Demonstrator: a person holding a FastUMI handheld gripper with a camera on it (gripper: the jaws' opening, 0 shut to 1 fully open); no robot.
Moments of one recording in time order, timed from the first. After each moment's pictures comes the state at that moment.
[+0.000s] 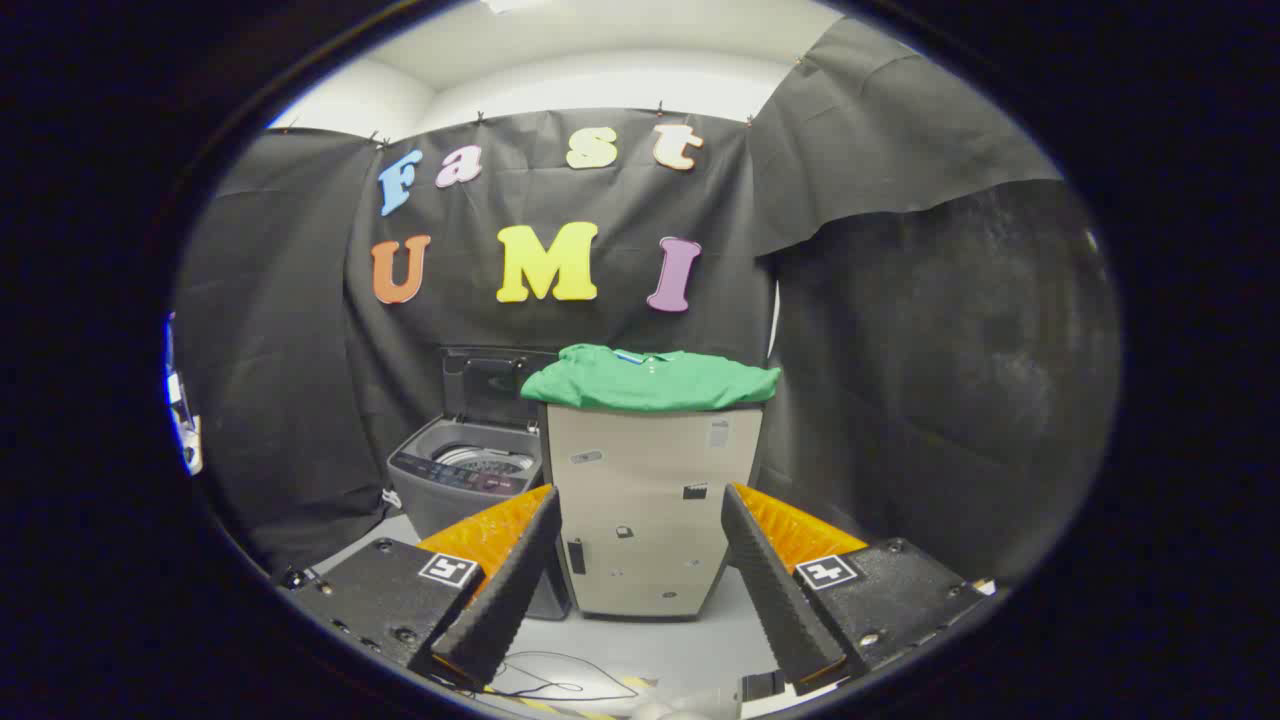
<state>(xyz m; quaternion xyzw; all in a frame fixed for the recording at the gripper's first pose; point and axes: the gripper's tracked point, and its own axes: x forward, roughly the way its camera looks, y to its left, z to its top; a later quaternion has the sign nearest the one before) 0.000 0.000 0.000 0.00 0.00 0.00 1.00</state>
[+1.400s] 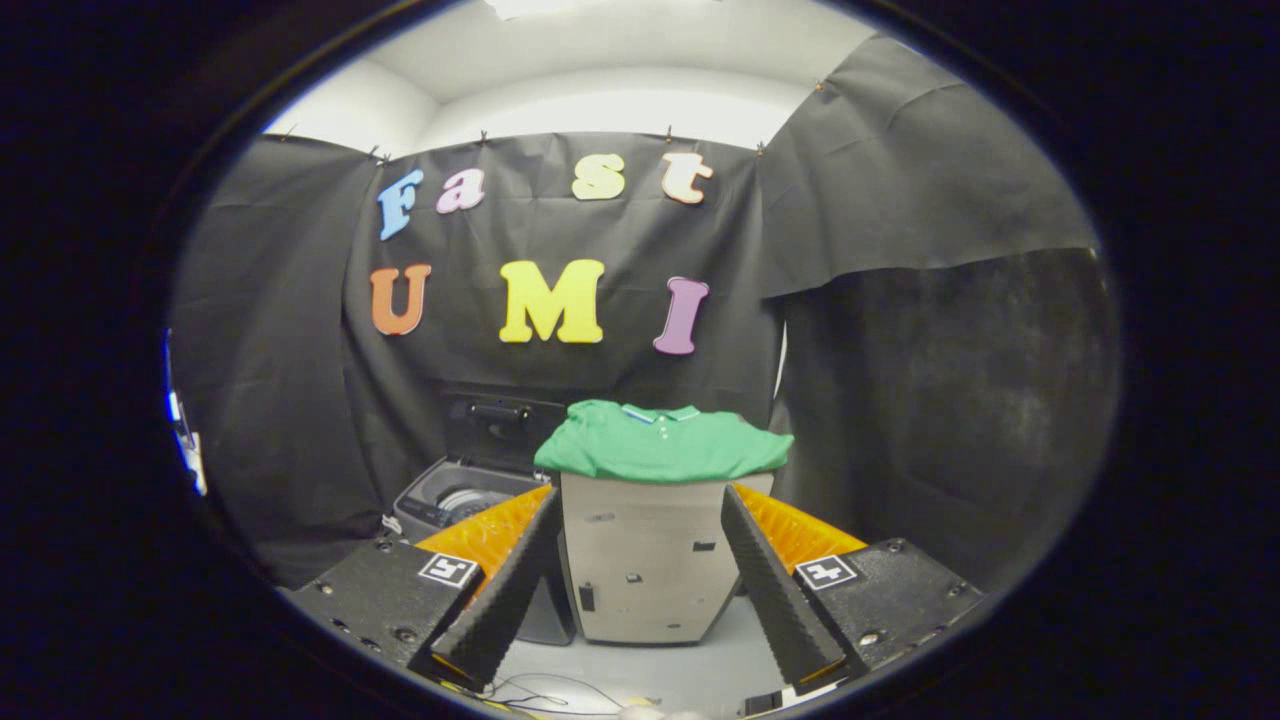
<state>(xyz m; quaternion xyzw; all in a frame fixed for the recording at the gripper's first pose) 0.030 0.026 0.122 0.01 -0.04 -0.01 1.00</state>
